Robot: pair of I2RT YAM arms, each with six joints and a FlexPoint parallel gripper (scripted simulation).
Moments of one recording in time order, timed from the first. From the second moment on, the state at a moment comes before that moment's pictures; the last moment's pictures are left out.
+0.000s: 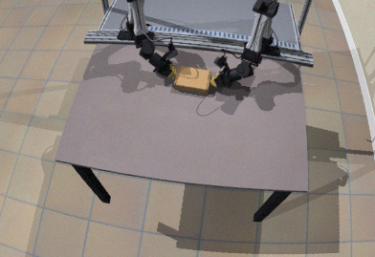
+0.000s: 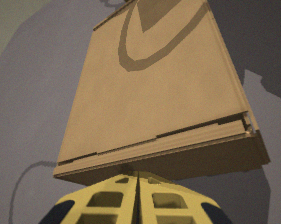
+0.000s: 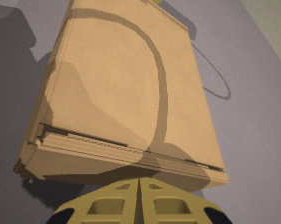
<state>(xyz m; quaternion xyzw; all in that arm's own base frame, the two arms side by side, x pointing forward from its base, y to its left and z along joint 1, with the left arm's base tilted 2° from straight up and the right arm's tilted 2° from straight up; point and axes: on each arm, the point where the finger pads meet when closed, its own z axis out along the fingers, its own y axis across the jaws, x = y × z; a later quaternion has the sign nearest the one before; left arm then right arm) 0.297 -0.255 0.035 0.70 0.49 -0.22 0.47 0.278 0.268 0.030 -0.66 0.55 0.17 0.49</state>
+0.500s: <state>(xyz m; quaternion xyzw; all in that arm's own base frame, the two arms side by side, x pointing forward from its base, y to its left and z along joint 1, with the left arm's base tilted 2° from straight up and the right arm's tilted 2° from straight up) 0.295 -0.255 0.033 0.70 0.49 -0.22 0.47 0.277 0.269 0.029 -0.66 0.55 0.17 0.49</state>
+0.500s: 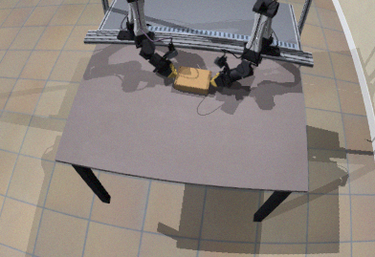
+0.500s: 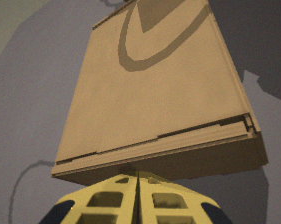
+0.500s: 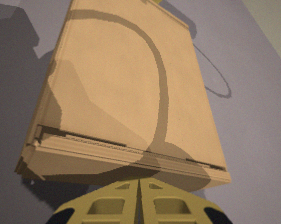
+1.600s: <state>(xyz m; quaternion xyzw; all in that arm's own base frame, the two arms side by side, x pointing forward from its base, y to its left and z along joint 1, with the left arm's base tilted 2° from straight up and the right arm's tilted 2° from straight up) 0.292 -0.255 0.029 0.70 0.49 -0.22 0.47 0.273 0.268 0.025 -0.66 0.55 0.17 0.49</state>
